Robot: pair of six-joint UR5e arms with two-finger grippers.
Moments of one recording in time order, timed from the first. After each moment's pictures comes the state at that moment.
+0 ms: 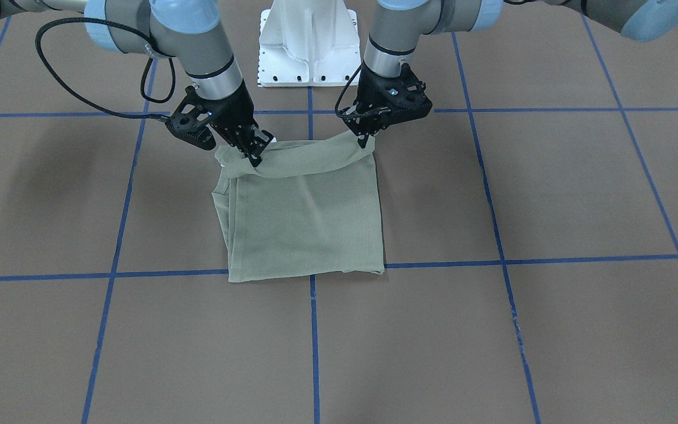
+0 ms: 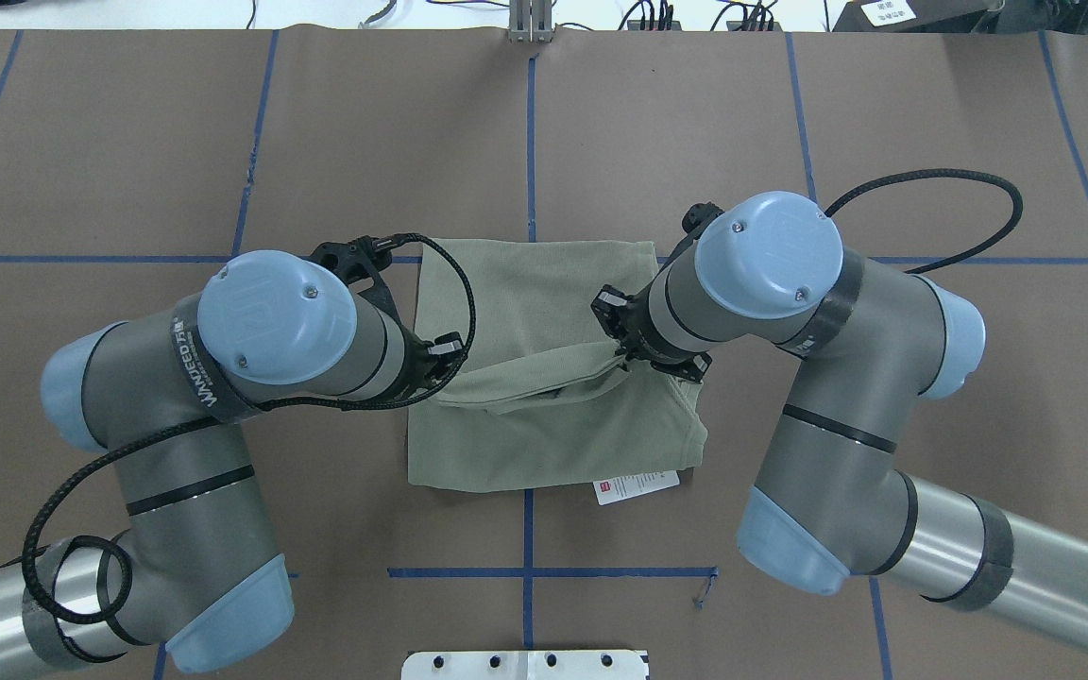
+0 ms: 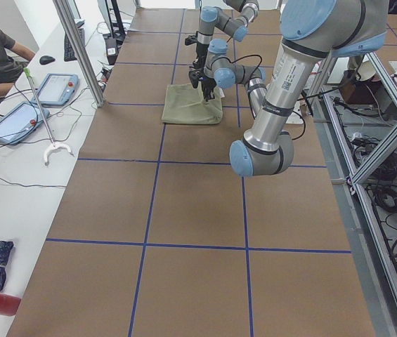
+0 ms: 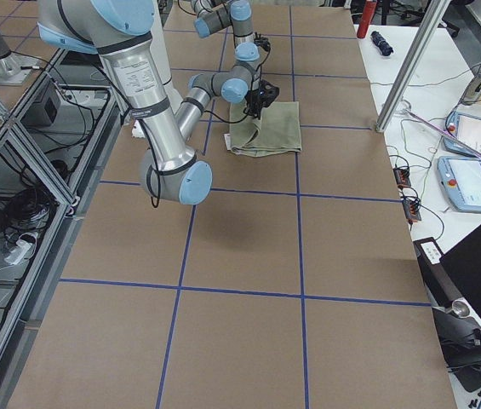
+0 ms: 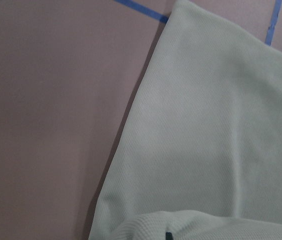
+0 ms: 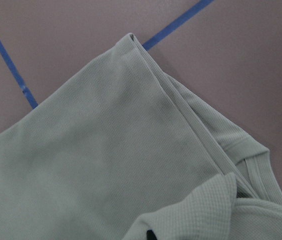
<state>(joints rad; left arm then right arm) -0.48 -2.15 -1.91 -1.58 -1.76 -1.64 0.56 -1.01 1.84 -1.49 1.84 1.81</state>
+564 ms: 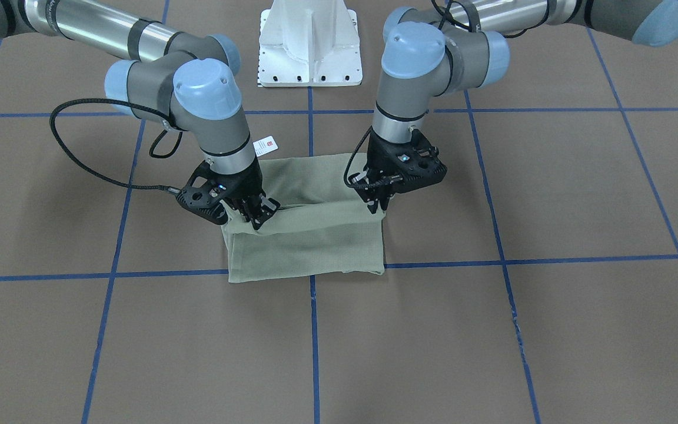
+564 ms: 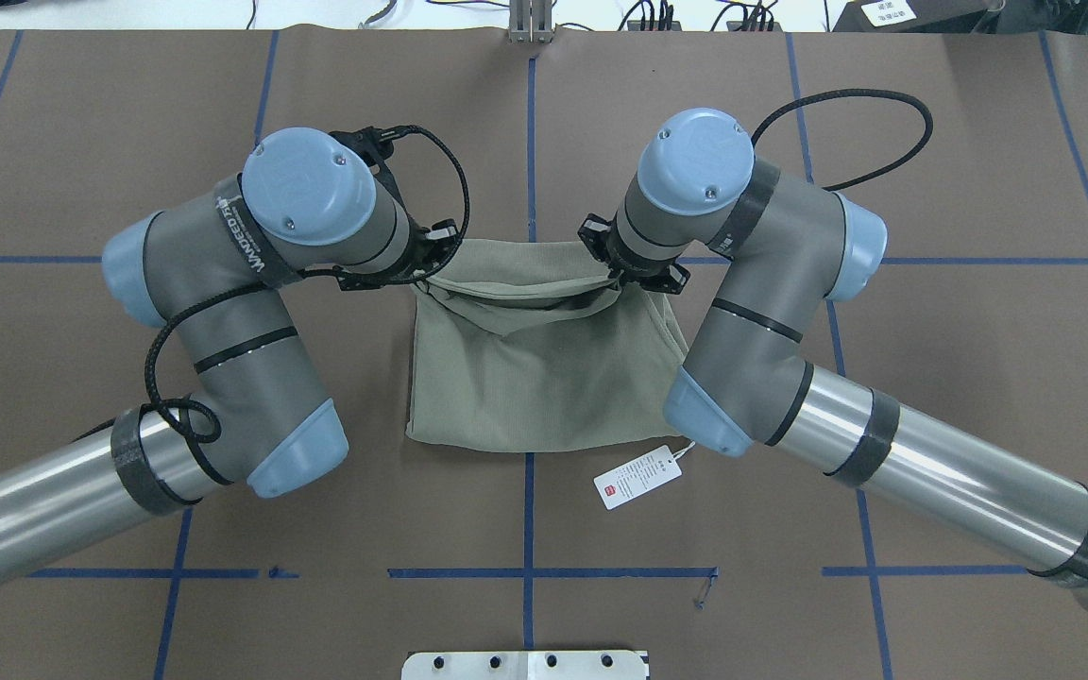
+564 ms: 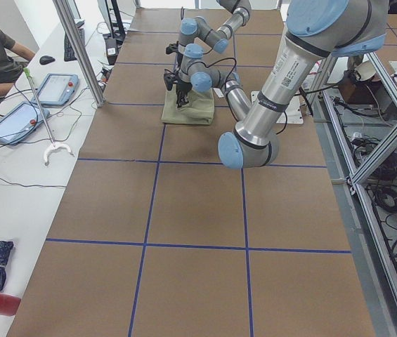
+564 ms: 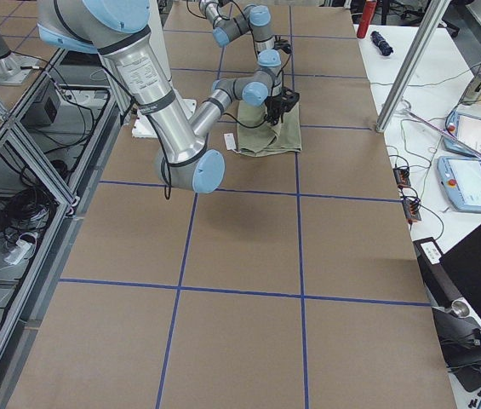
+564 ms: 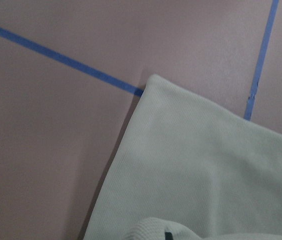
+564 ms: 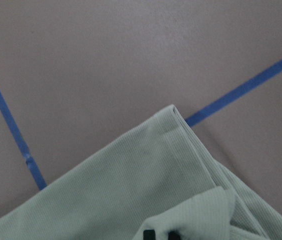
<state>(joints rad) -0.65 -2.25 -1.63 -1.71 -1.75 -1.49 0.66 -0.86 1.50 -1.40 1.86 1.67</state>
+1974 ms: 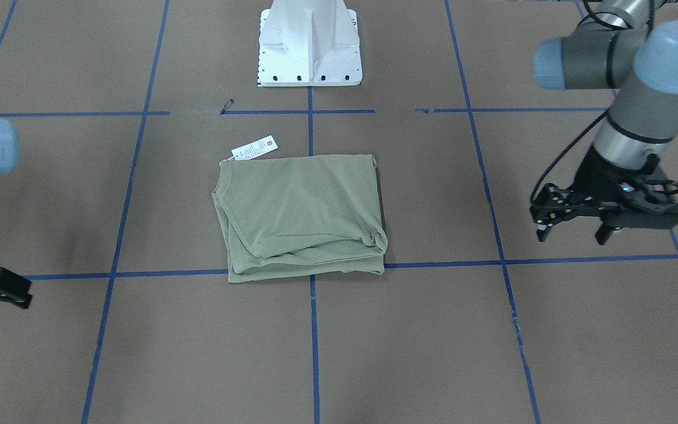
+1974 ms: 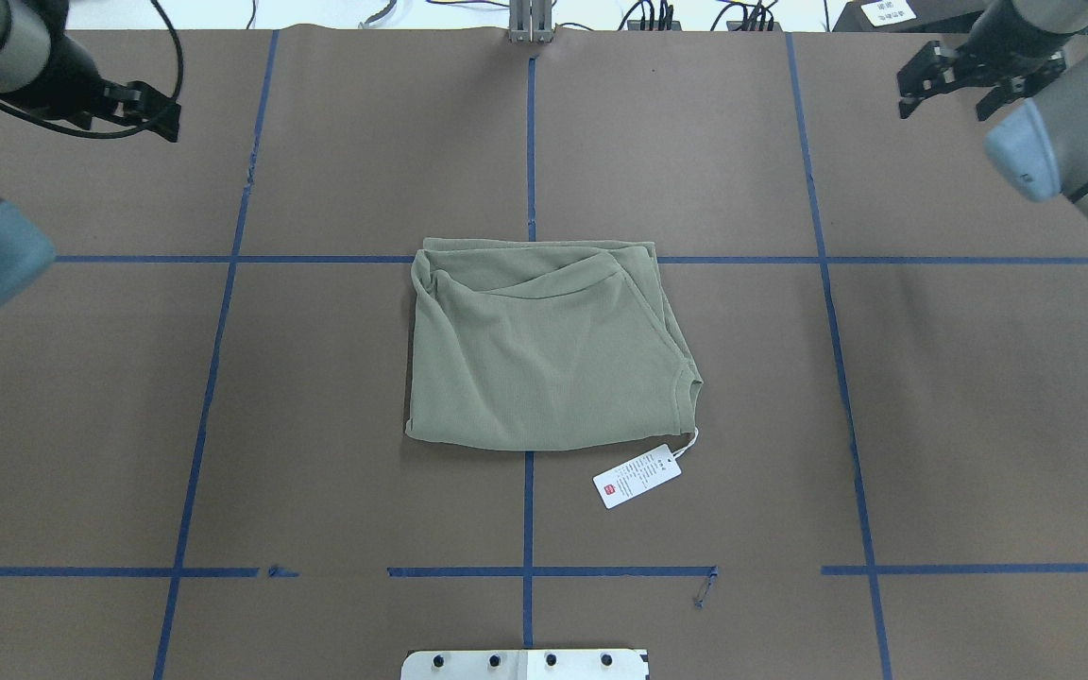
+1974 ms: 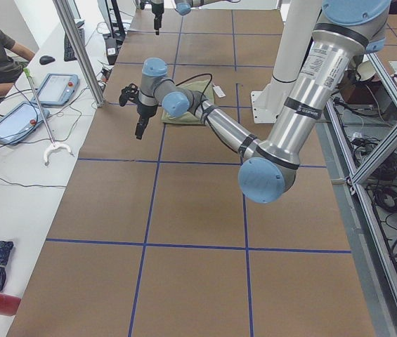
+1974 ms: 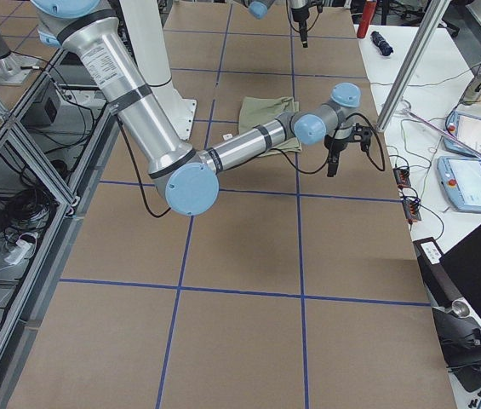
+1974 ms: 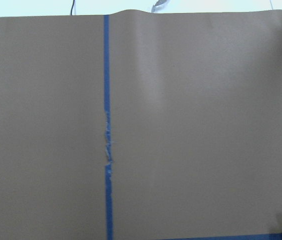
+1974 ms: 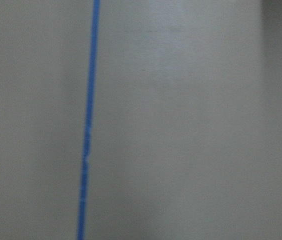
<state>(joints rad) -1.11 -1.93 -1.76 -1.72 -2.02 -0.57 1.25 -1.10 1.42 -1.49 2.23 0.47</state>
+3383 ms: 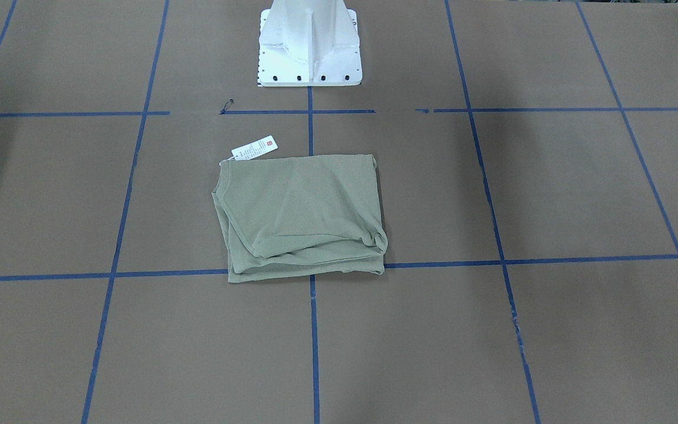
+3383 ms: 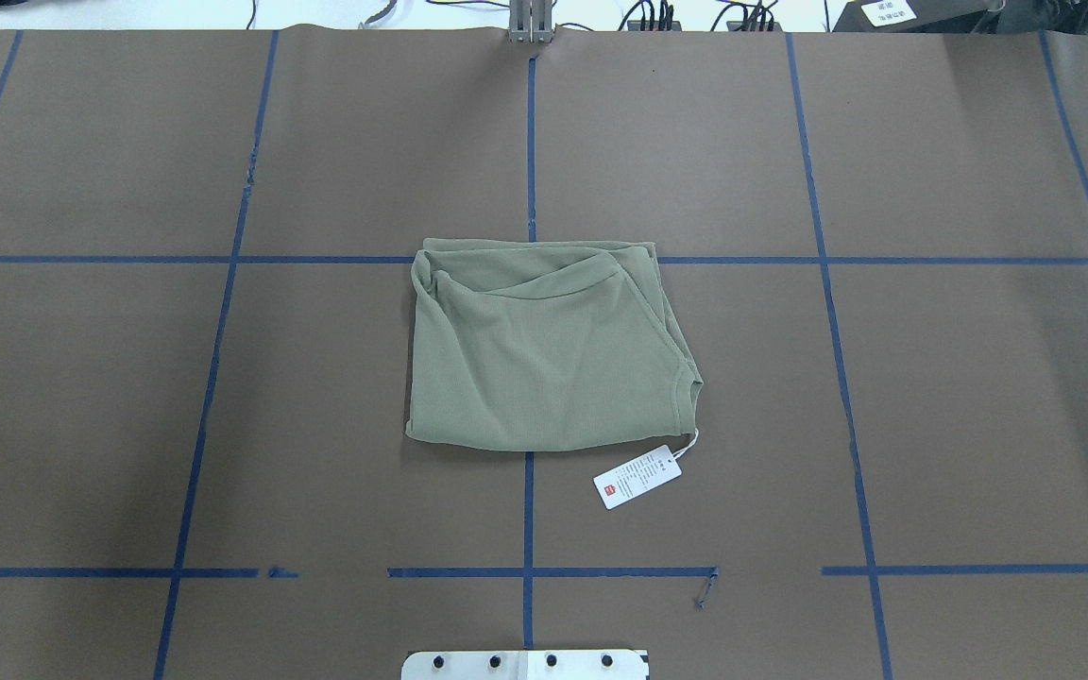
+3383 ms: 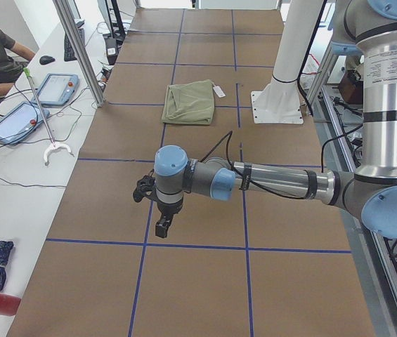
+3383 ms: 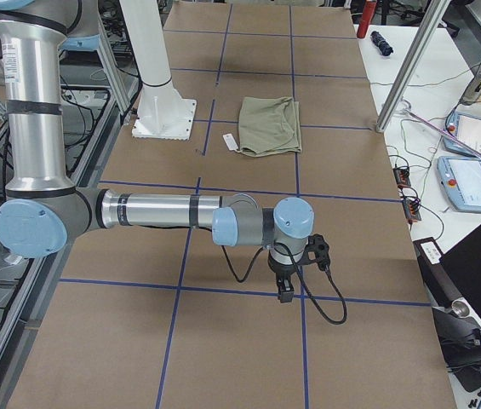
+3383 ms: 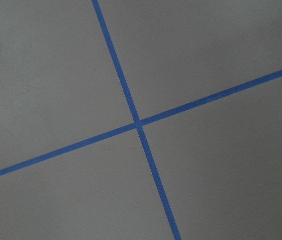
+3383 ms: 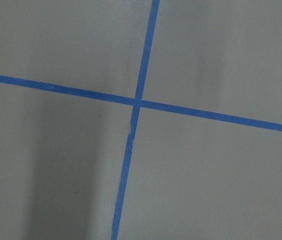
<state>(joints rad) -1.48 -1.48 -1.75 -1.67 -2.24 0.09 1.55 -1.57 1.59 -1.56 2.29 -0.12</state>
